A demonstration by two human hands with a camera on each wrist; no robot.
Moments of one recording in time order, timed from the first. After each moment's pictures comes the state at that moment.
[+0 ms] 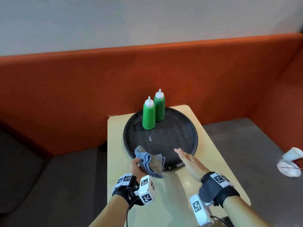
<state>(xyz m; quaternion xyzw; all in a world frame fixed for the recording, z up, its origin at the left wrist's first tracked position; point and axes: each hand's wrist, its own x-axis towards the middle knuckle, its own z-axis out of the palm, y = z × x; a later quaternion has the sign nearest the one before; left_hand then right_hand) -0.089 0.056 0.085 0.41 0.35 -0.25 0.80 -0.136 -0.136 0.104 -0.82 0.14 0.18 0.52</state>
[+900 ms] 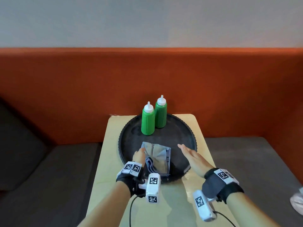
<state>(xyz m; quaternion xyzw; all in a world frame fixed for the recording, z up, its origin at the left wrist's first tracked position) -0.018 -0.004 0.039 0.62 0.32 -0.21 0.69 -0.071 -0.214 0.117 -0.85 0.05 0.22 0.48</state>
